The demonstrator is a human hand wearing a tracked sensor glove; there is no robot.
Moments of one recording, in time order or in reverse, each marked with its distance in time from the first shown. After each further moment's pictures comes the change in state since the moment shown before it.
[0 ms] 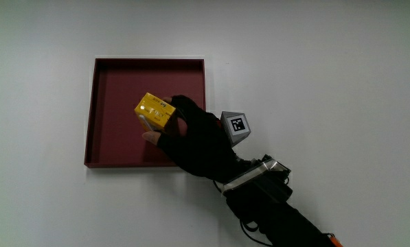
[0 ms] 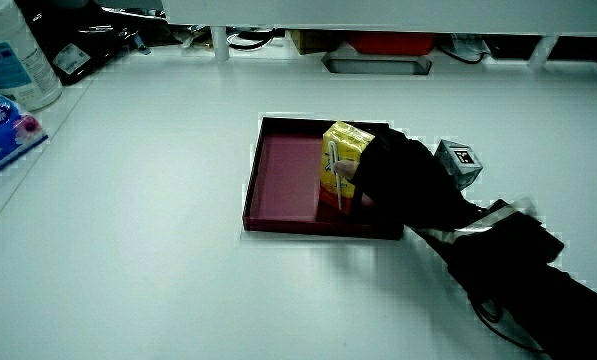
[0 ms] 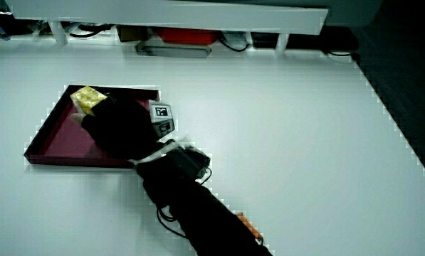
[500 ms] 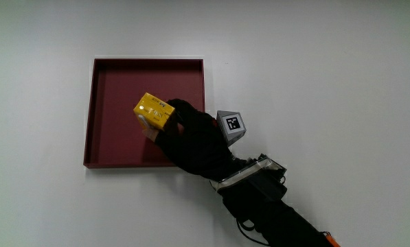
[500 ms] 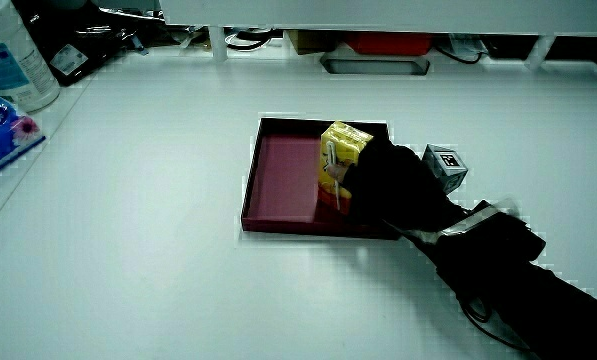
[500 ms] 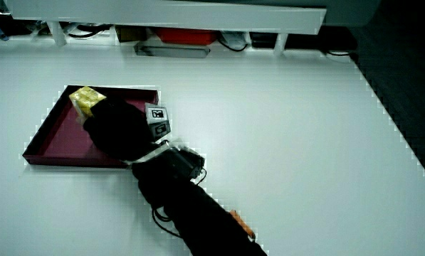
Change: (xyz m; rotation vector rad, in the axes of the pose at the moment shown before) arm 0.012 0.007 -0.003 -0.005 -0.029 -0.039
